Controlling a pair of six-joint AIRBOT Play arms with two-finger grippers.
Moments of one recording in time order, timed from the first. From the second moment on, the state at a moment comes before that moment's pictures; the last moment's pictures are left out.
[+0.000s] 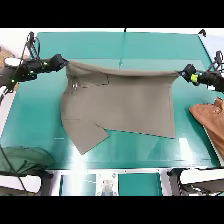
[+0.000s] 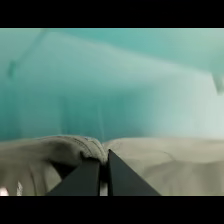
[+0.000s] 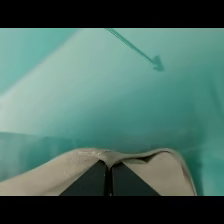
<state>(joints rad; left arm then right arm) 0.09 -1.59 1.36 0.42 -0.70 -0.94 -0.40 -1.61 1.31 -0.59 0.73 1.14</state>
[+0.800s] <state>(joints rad) 0.10 -1.64 1.45 0.66 -0.74 -1.07 -0.39 -1.86 1.68 -0.70 0.95 1.18</state>
